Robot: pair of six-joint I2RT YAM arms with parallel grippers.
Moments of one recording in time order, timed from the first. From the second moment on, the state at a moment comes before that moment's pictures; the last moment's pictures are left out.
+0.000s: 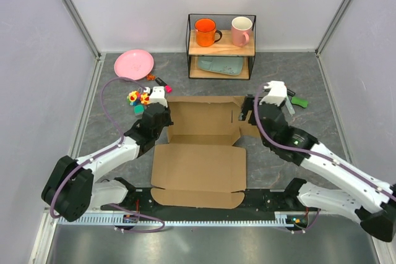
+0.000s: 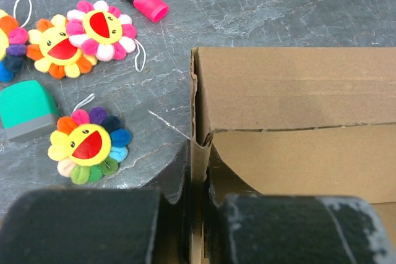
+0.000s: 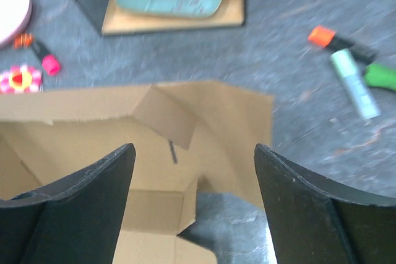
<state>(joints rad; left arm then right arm) -0.56 1.19 0.55 0.21 -0.38 -0.32 0.83 0.99 0.86 -0.34 0.69 0.49</state>
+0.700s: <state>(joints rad) -0.56 1.23 0.59 0.19 -0.38 -0.29 0.59 0.99 0.60 -0.15 0.69 0.51</state>
